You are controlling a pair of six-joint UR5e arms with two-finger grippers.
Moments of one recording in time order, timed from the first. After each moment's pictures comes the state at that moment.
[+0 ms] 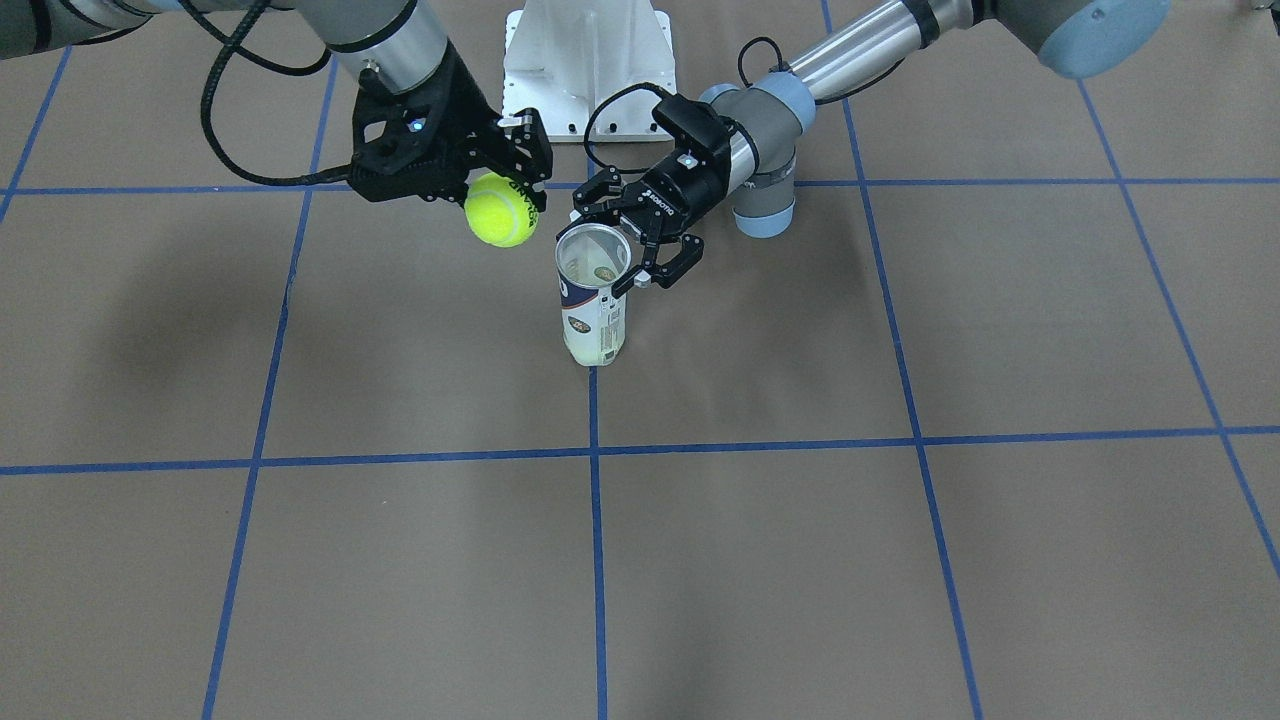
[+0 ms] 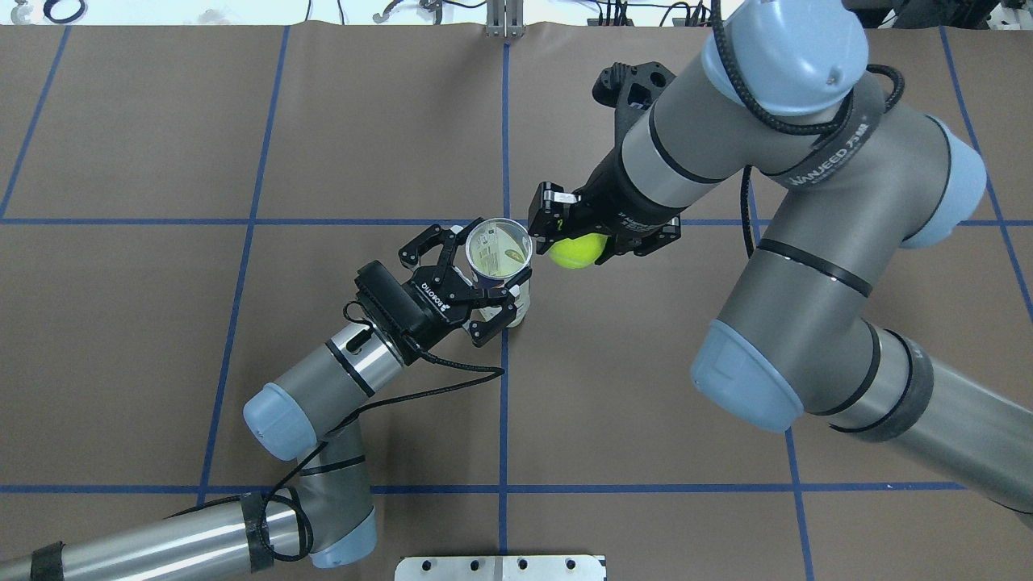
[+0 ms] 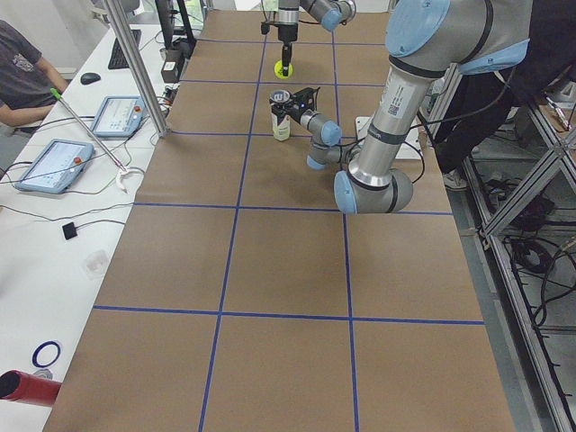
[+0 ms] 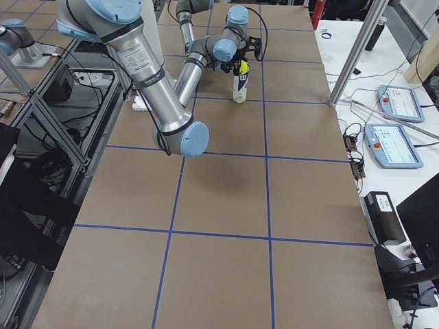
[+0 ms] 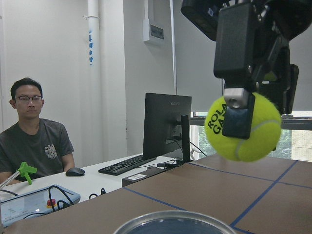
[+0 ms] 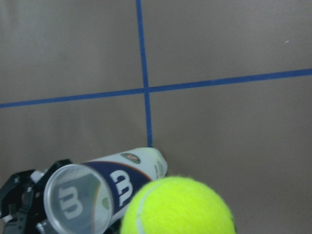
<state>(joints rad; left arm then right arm) -0.30 -2.22 -1.22 -3.47 -1.07 -0.22 0.68 -0.90 1.95 -1.63 2.12 1.26</state>
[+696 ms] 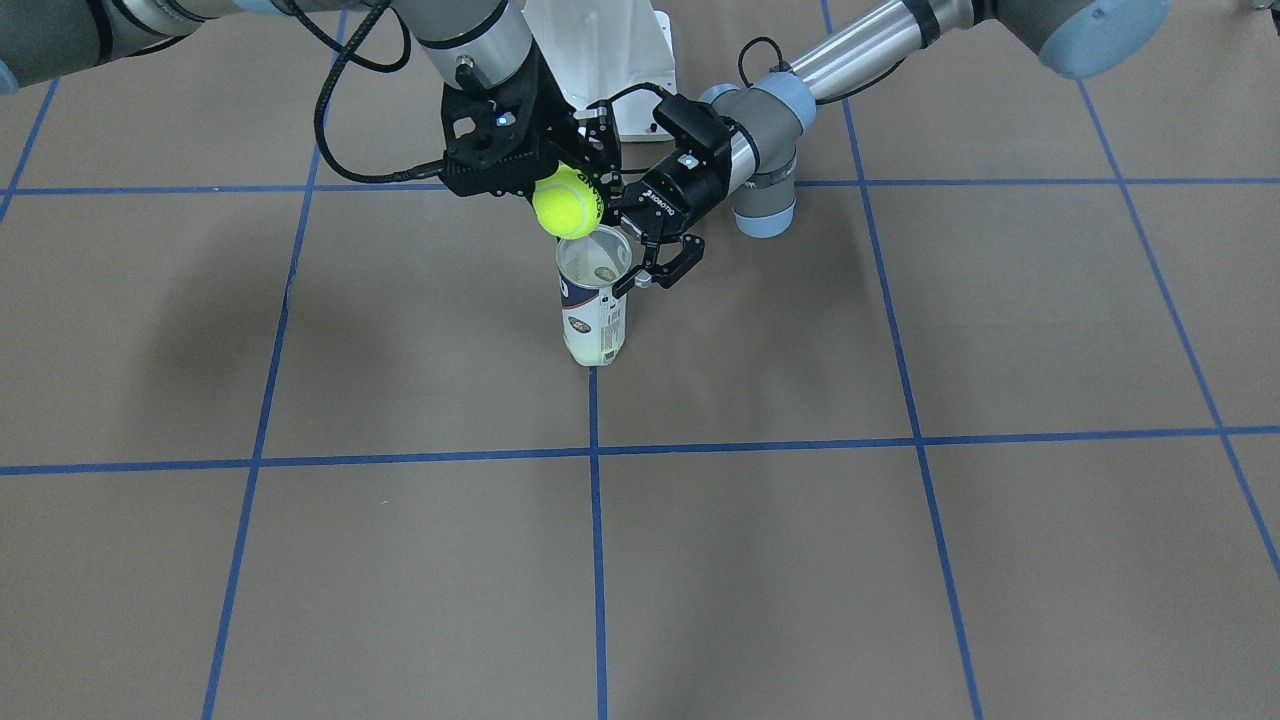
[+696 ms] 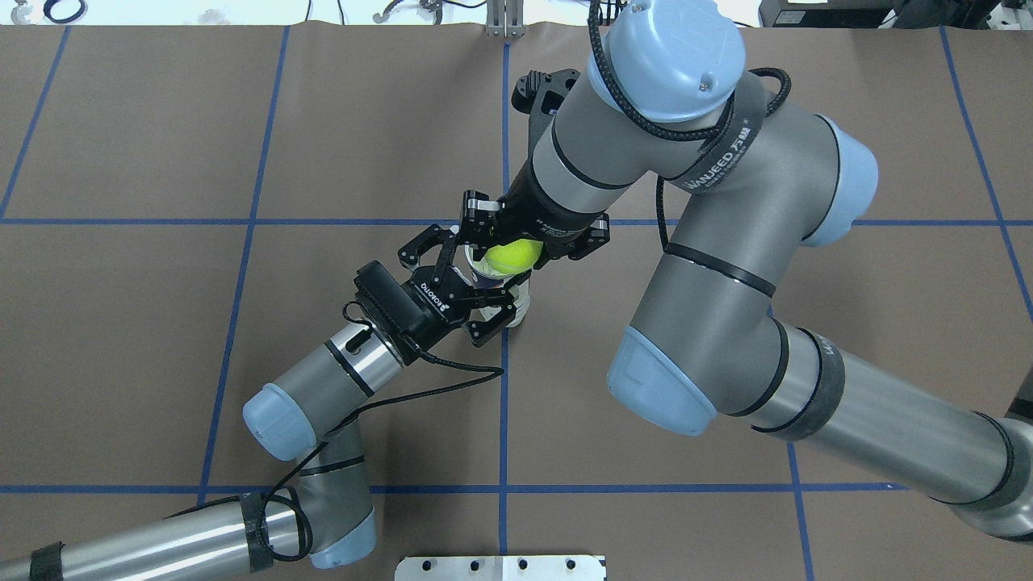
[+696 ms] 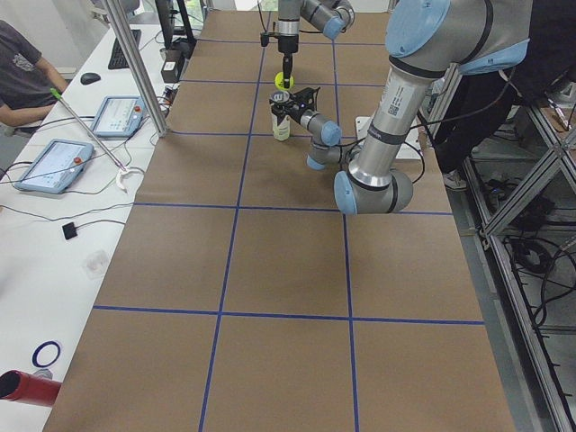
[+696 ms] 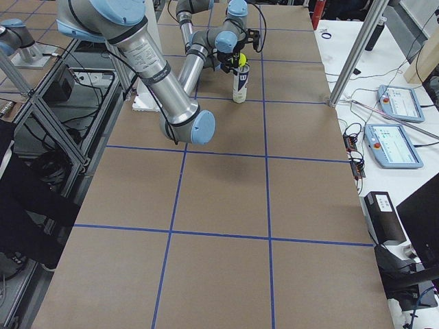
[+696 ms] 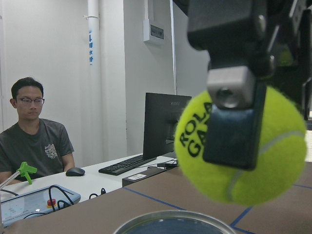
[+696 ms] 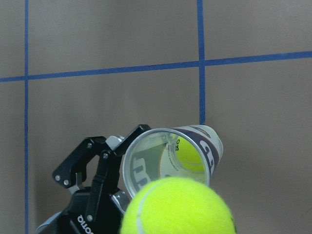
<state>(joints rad) -0.30 -2.22 -1.22 -3.47 -1.07 -0.22 0.63 -0.78 1.85 -1.64 2.09 1.26</state>
